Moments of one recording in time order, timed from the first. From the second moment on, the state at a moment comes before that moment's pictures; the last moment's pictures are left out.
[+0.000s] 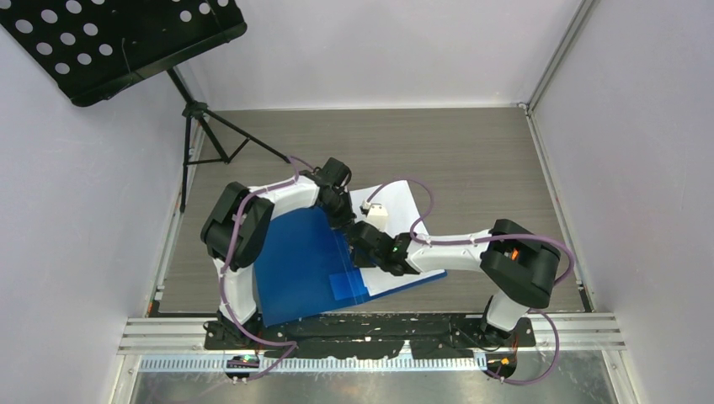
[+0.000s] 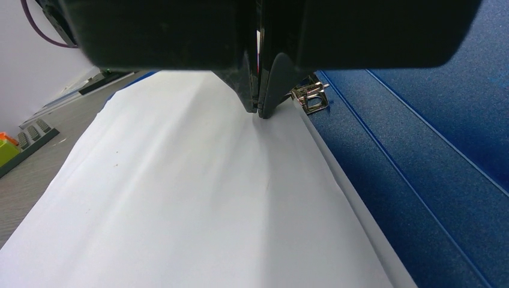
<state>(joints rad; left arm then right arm) -0.57 1.93 1.22 -0.52 0.32 -0.81 1.08 1.67 0.85 -0.10 0.32 0.96</state>
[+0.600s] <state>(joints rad) -0.53 1.95 1.21 -0.49 0.40 -0.81 1.09 1.66 0.72 0.12 0.36 1.06</state>
